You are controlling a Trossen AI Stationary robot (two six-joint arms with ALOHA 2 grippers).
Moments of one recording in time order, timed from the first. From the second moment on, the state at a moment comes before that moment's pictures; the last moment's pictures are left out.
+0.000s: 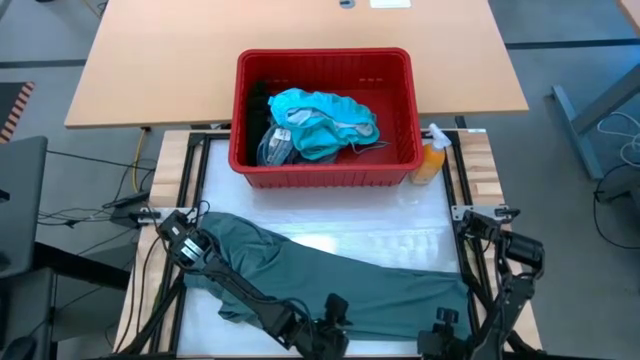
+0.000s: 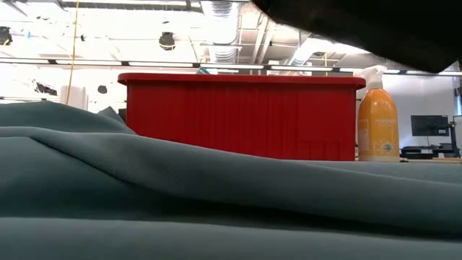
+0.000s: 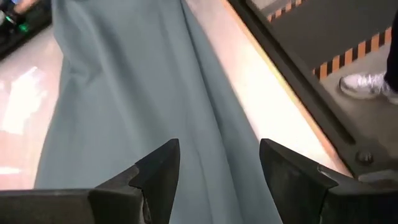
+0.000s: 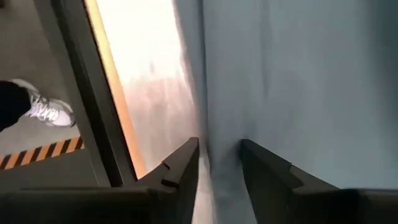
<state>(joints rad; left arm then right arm) -0.63 2.30 1.79 -0.27 -0.45 0.07 1.20 2.11 1.42 -1.05 0.19 1.40</state>
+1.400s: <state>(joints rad) -0.58 2.04 1.11 0.11 -0.39 -0.40 1.08 1.95 1.66 -1.58 0.34 1.20</state>
